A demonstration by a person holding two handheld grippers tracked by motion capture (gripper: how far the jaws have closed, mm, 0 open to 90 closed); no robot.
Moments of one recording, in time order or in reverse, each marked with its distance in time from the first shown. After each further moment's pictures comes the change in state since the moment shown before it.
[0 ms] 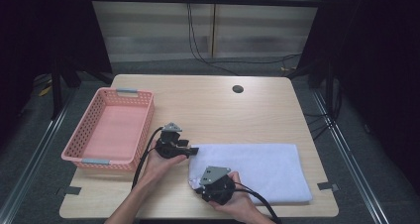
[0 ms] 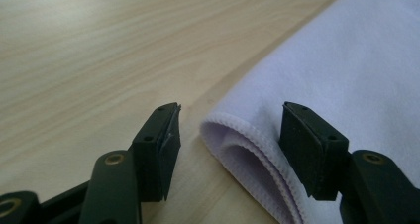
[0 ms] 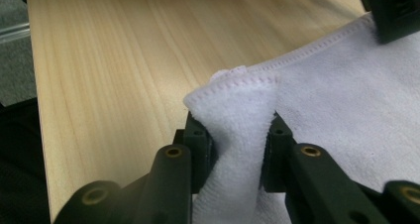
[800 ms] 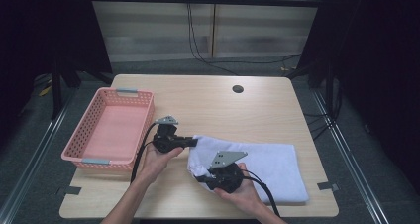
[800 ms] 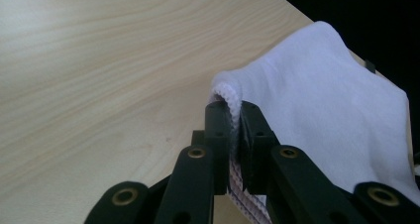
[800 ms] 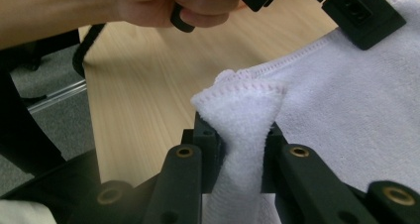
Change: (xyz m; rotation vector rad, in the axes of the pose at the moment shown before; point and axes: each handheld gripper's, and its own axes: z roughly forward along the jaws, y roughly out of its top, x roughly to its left) left arm -0.005 0.025 -0.033 -0.120 -0.111 -0.032; right arm -0.022 0.025 -0.037 -0.153 0.098 0.133
